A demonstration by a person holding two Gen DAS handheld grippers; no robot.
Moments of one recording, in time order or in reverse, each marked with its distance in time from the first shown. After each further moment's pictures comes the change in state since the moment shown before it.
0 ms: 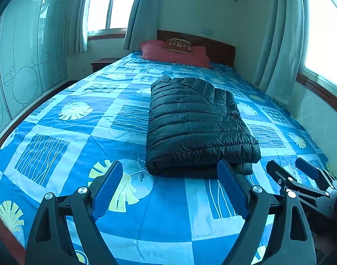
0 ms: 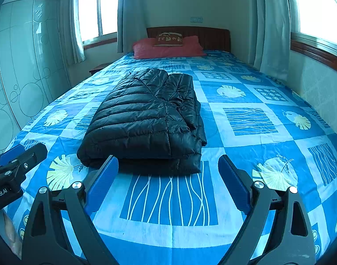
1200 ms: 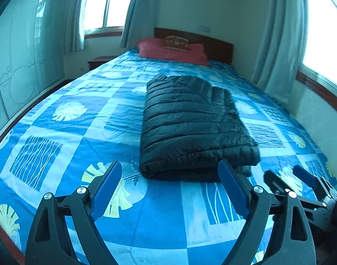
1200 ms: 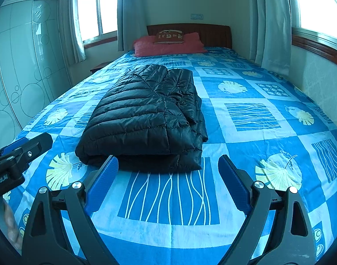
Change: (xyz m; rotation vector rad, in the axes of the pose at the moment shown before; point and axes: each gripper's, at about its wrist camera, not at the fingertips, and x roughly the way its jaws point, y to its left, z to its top) left arm 0.017 -0.005 0.006 -0.002 0.024 -0.012; right arm 0.011 -0.006 -0.007 0.018 0.018 0.017
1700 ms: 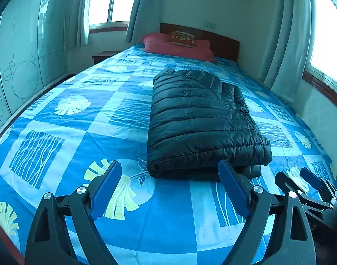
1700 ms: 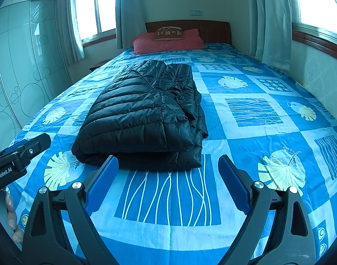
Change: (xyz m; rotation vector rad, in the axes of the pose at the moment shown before) left arm 0.017 0.013 -0.001 -0.016 0.029 0.014; right arm 0.011 -0.006 -0.003 0.014 0.020 0.006
